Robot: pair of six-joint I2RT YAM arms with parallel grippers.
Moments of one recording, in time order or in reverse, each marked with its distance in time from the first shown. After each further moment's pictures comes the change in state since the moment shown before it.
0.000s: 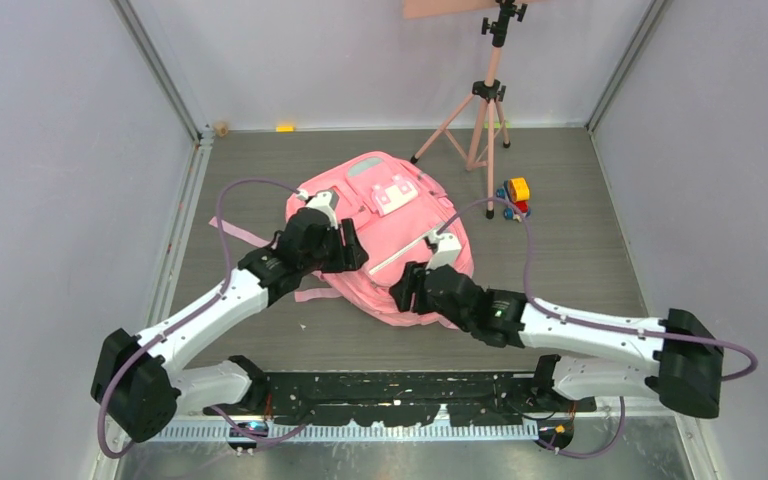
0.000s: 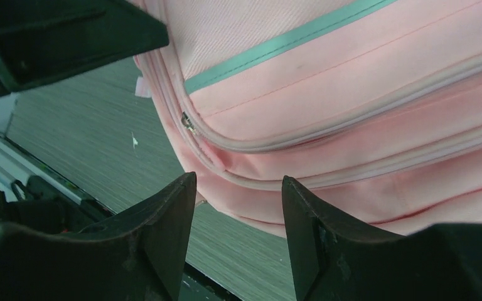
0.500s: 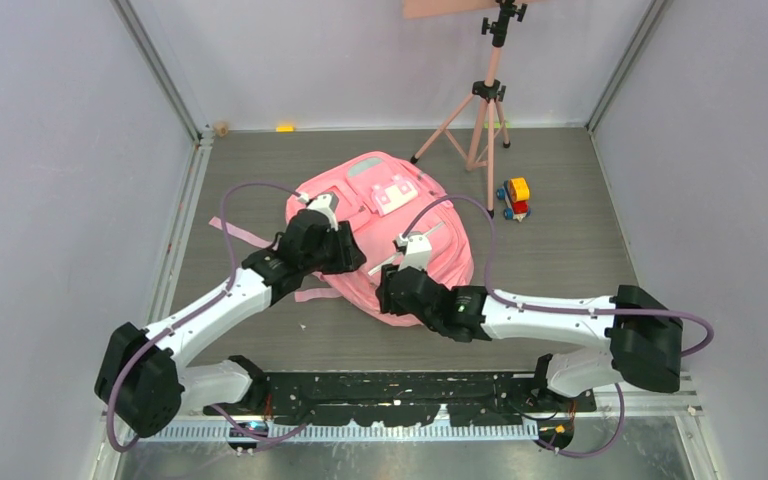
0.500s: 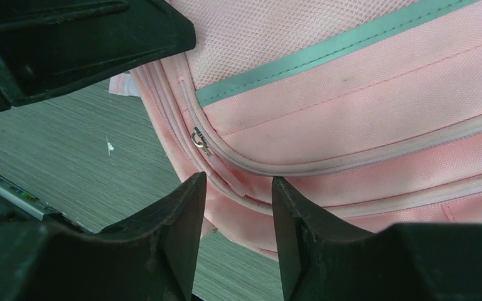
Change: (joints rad) left arm 0.028 0.035 -0.036 0.055 0.040 -0.009; right arm 0.080 0.260 0.149 -0.022 0.104 -0.019
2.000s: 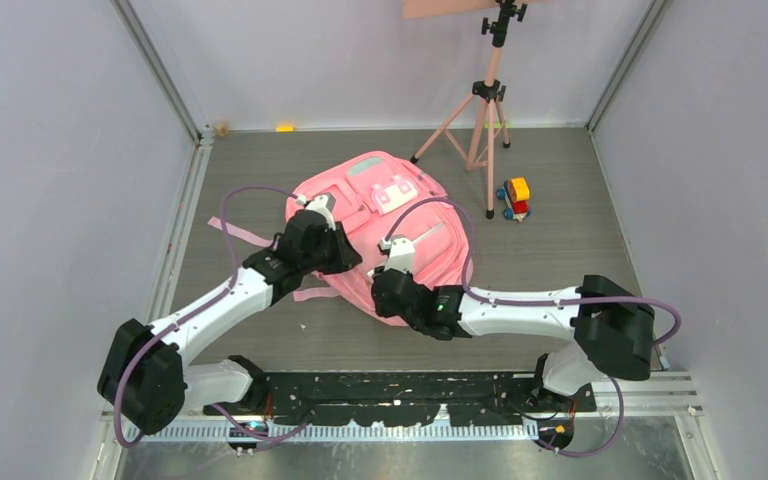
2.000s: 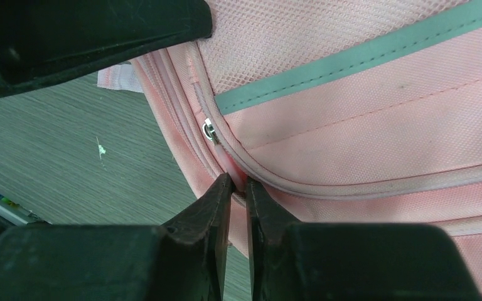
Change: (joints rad) left arm 0.033 0.023 -0.037 0.067 0.042 -0.040; right arm 0.012 0.143 0.056 0.032 -0.001 0.006
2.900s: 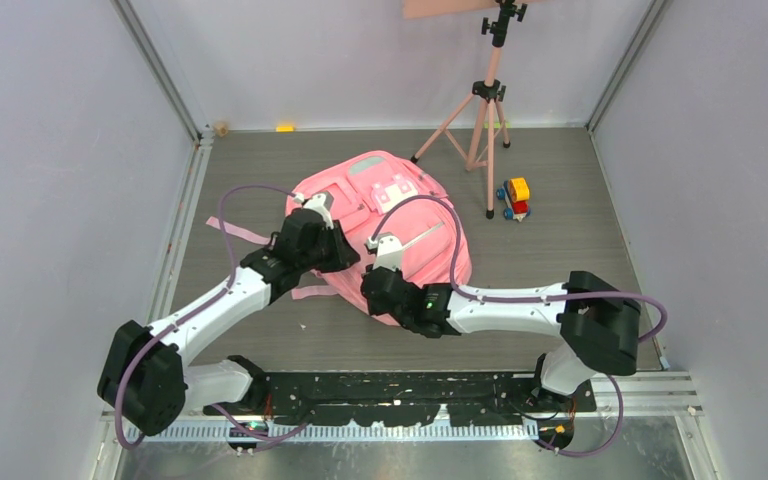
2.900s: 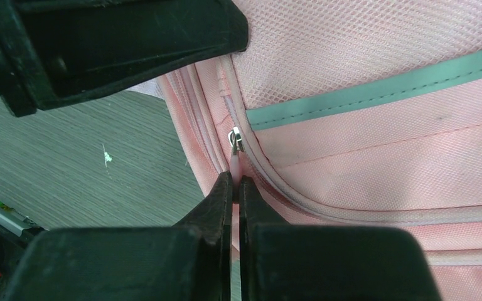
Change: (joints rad) left arm 0.023 -0.005 0.000 0.000 0.010 0.025; right arm 0.009 0.072 0.069 0.016 0.014 -0.063
